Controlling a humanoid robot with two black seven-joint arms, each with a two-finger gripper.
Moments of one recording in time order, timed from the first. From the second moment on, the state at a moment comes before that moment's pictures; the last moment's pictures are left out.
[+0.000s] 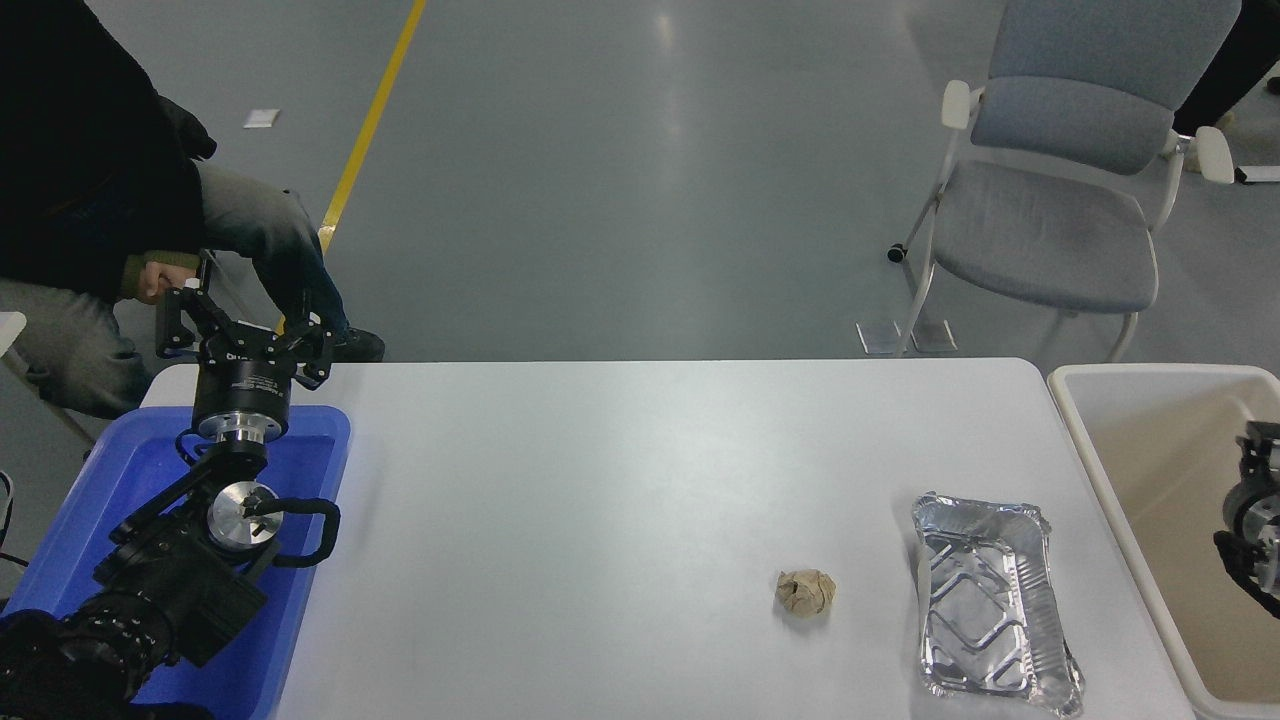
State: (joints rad) left arm -0.69 0.18 -0.83 -0.29 -0.15 -0.55 -0.64; right arm 0.73 -0.43 0.07 0.10 0.05 -0.02 0.01
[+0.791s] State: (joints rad) left arm -0.69 0.18 -0.83 -0.29 -0.15 -0.55 -0.64; right arm 1.33 -0.66 -0.47 0.77 -0.39 -0.02 0.00
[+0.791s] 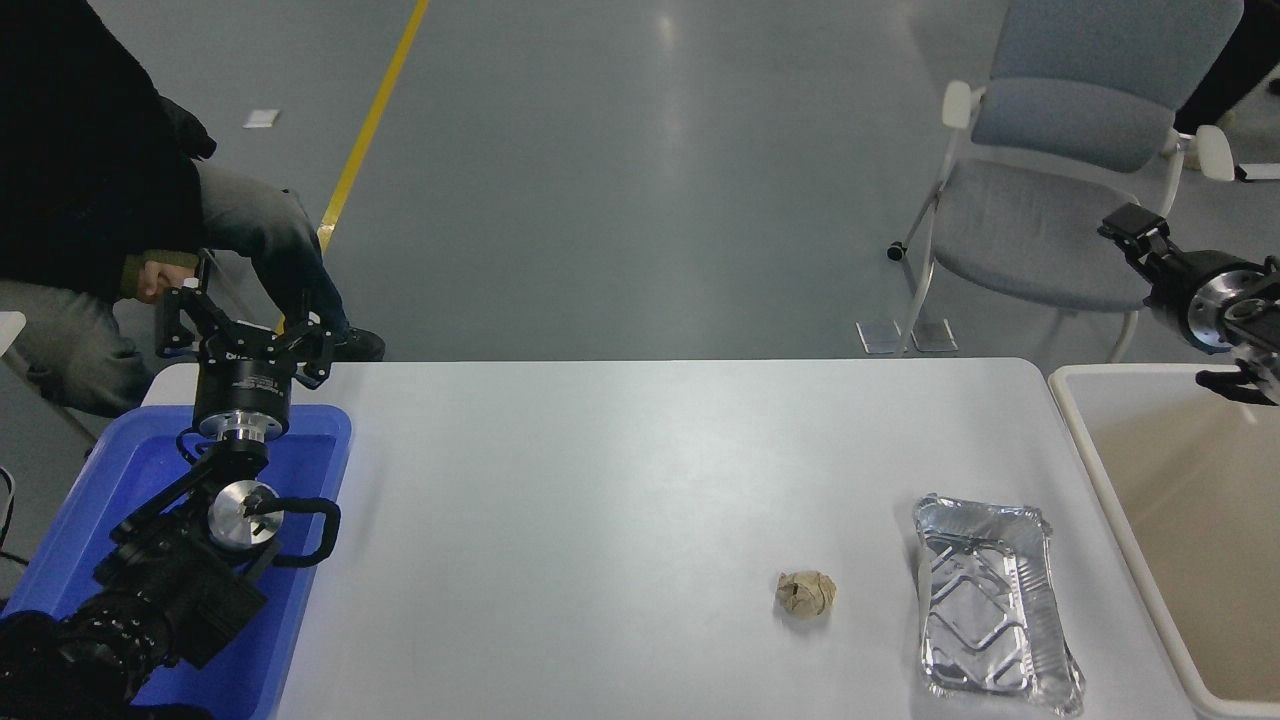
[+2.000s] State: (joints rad) left arm -0.69 0.18 -0.83 -0.29 -0.15 -0.55 -0.64; right arm 2.34 -0.30 -1.21 1.51 -0.21 0.63 0.01
